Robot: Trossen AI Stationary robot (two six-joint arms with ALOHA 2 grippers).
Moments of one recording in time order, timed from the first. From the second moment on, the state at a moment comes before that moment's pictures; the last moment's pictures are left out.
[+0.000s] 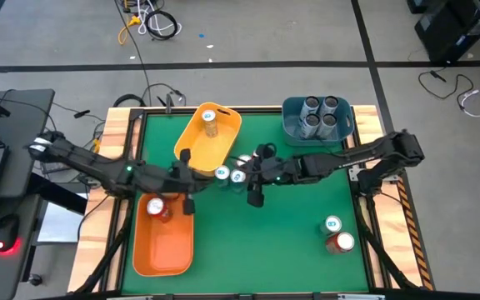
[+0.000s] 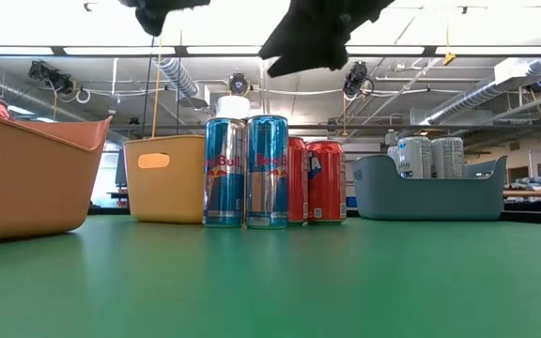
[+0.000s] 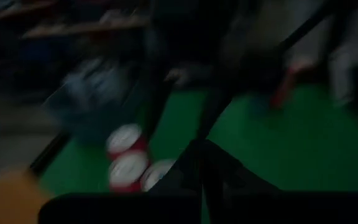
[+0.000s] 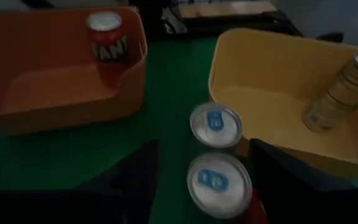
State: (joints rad) left arm -0.31 1.03 0.74 0.04 -0.45 -0.02; right arm 0.11 1.59 1.18 -0.16 0.27 0.16
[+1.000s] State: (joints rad) left arm -0.05 0.86 0.58 0.19 -0.24 0.10; right arm 0.04 1.73 1.18 -0.17 0.19 0.11
